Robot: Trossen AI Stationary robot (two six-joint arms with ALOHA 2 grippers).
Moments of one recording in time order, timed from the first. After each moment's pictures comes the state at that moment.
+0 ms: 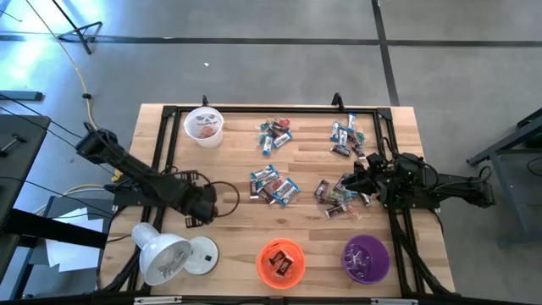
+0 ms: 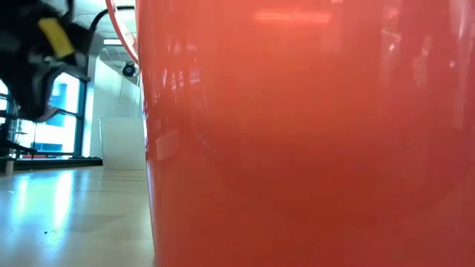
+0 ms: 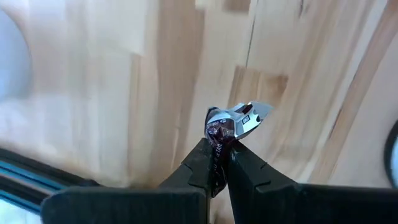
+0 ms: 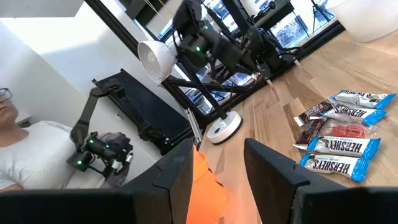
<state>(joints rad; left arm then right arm) -0.48 1.37 0.92 -1.21 -0.26 -0.64 -0.16 0.01 0.01 0.07 -0.40 0.73</state>
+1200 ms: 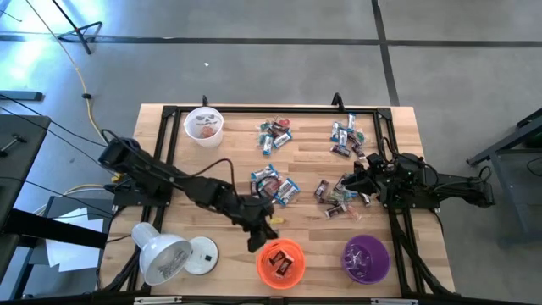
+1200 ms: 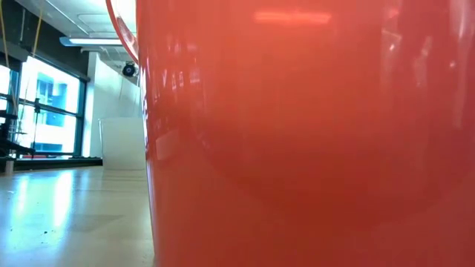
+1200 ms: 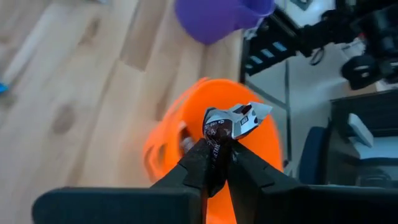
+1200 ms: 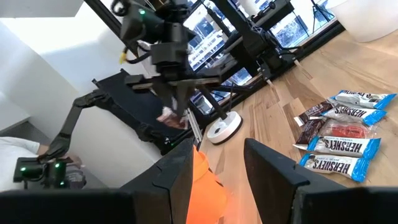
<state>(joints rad) -0.36 1.65 1.24 -0.25 0.08 -0.78 -0.16 0.01 0.01 0.07 -0.39 0.73</state>
